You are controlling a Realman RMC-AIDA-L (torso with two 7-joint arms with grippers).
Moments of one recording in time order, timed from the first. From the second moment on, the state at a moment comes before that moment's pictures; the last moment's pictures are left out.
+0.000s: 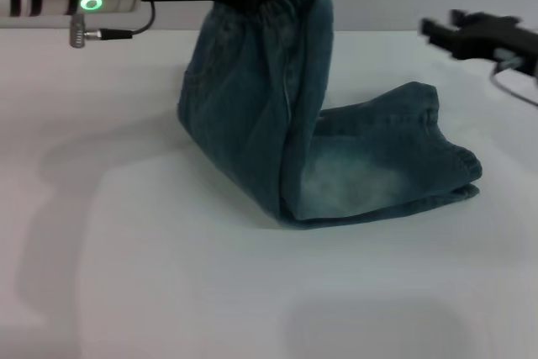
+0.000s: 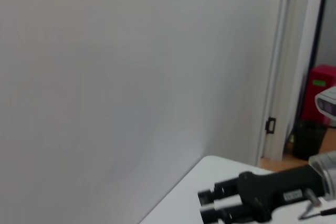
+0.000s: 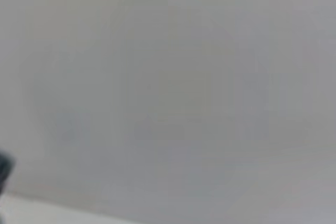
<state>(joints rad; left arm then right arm) -0.64 -2.06 1.16 1.19 1.86 1.22 -1.95 0.52 2.07 -1.06 -0.74 -1.59 -0.72 1.59</state>
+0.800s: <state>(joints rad) -0.66 -2.07 1.35 1.16 1.75 1.08 -1.96 0.44 2.07 -0.81 -0.77 -1.49 -0.70 1.54</state>
